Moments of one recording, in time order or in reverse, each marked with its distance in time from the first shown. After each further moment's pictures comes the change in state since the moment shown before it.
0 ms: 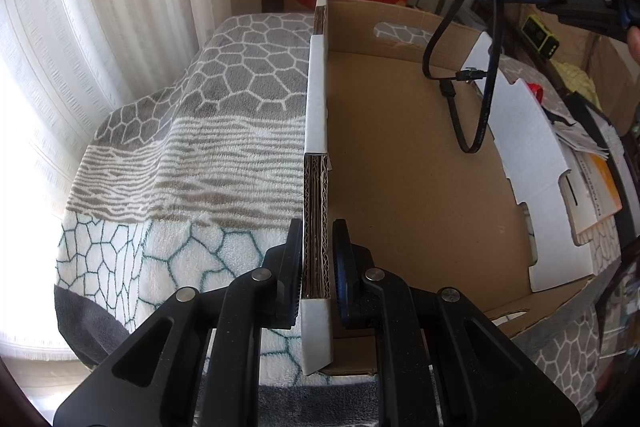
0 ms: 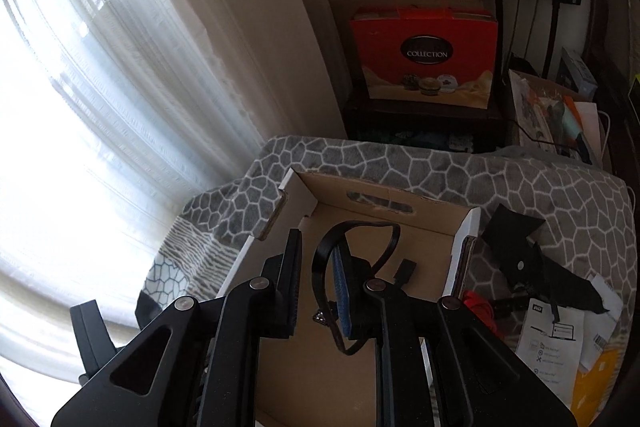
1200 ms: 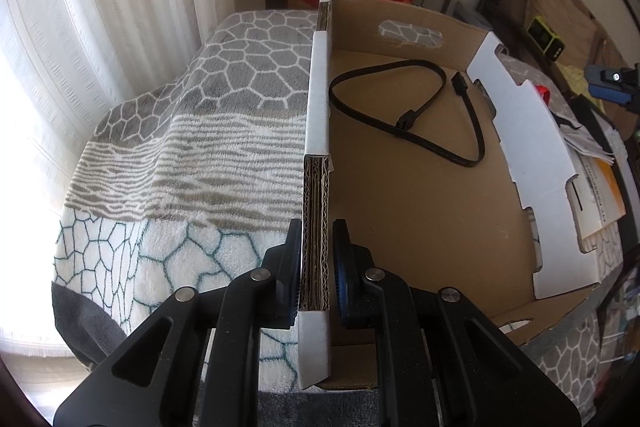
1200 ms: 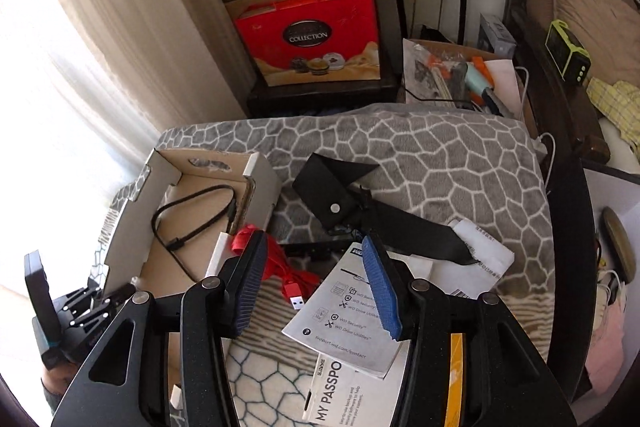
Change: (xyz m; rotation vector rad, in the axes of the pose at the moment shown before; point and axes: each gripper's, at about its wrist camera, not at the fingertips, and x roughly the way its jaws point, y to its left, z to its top) left arm 0.006 0.002 0.002 -0.014 0.004 0.010; right arm -0.069 -0.139 -0.052 0.093 0.023 -0.156
